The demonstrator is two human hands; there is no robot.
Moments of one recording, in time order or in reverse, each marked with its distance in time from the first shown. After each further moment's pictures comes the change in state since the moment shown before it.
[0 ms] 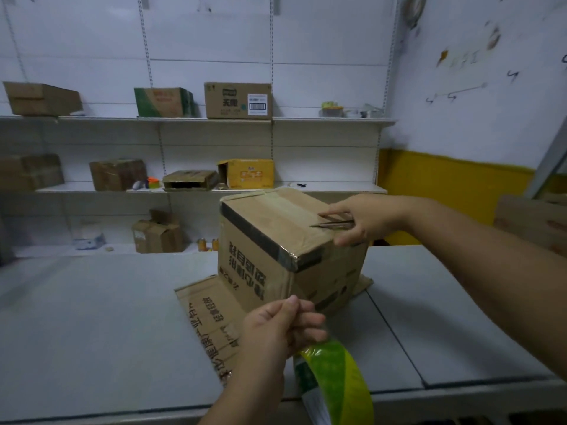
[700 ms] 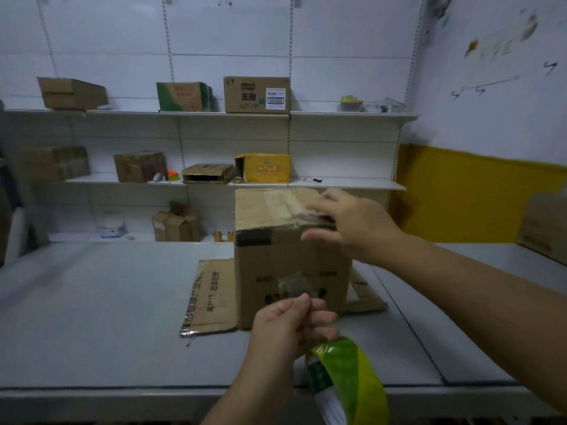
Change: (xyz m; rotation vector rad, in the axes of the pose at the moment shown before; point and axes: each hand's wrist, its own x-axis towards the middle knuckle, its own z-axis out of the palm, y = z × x) left_hand -0.010 0.002 -0.011 0.036 0.022 -0.070; right_hand -0.006 -0.069 0.038 -0.134 0.558 -0.082
